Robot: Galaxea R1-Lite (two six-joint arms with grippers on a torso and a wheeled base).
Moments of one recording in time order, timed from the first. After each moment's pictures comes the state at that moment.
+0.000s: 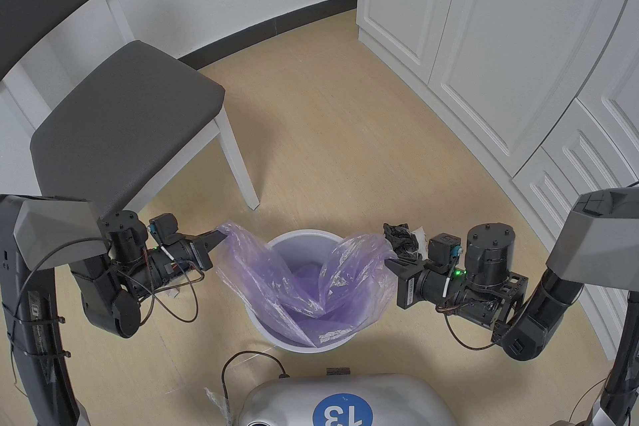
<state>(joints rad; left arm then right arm) -0.10 2.27 -0.58 -1.55 -0.61 -0.34 0.57 2.16 -0.58 -1.25 0.03 0.16</state>
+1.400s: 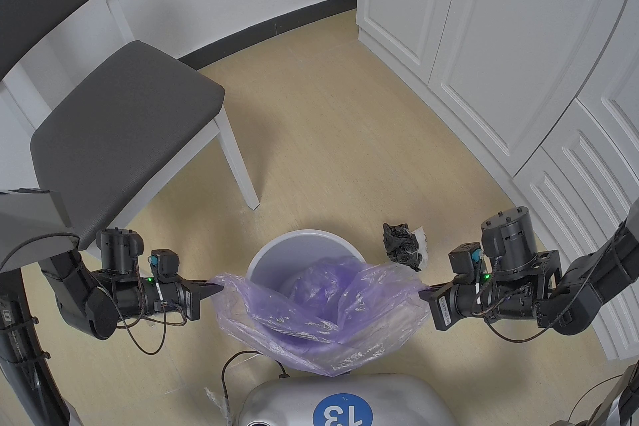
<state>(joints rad) -0.08 2.08 -0.48 -0.98 -0.63 0.14 0.56 1.84 -0.61 -0.52 0.02 0.03</state>
